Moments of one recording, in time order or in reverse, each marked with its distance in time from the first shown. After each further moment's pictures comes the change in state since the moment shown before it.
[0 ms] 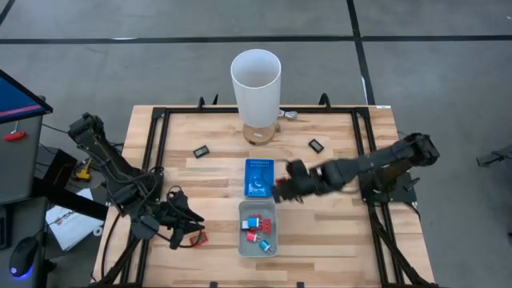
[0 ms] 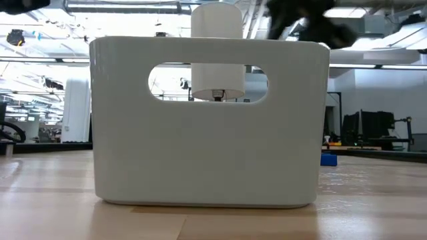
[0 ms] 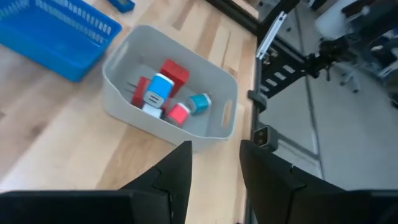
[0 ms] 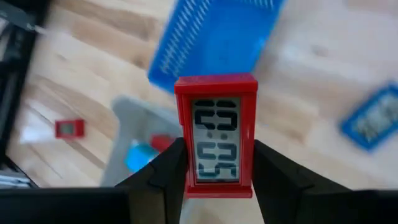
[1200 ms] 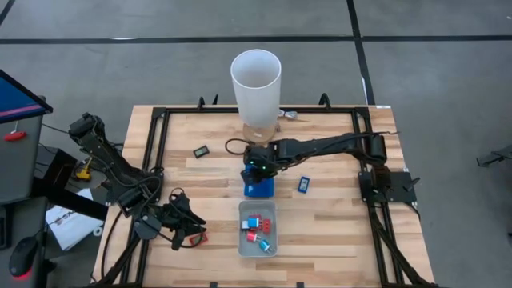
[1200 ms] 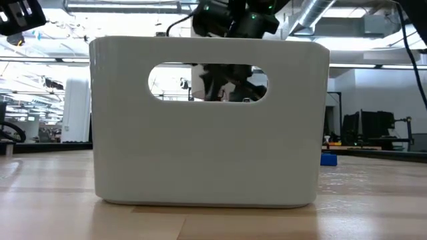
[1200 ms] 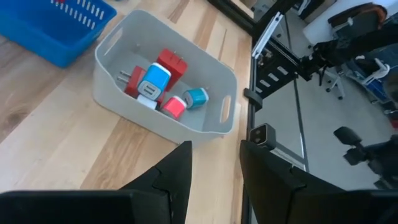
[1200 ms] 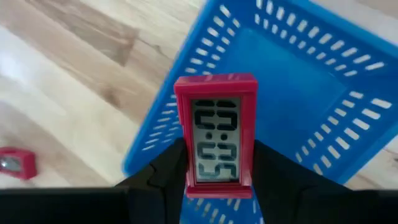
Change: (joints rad) left arm -0.006 -0.002 -0.123 0.172 0.009 -0.017; right arm -0.326 0.444 0.284 0.065 -0.353 -0.390
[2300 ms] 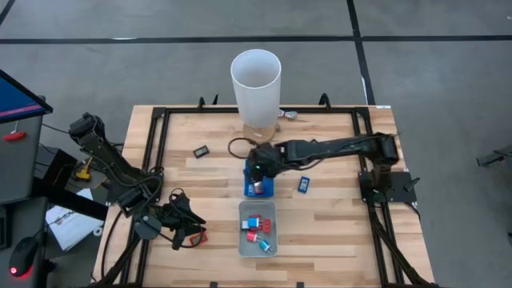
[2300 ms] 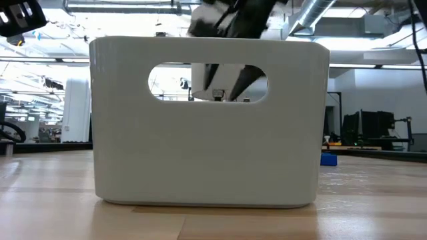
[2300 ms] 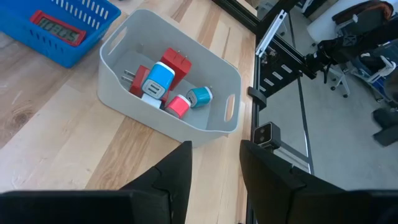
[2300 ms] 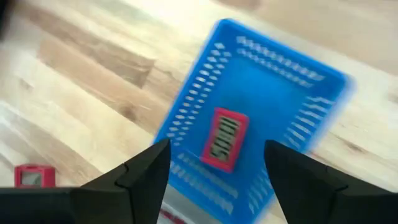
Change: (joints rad) left arm 0.000 0.001 0.000 -0.013 -0.003 0.004; right arm 0.068 -0.101 0.033 -0.095 0.205 0.080
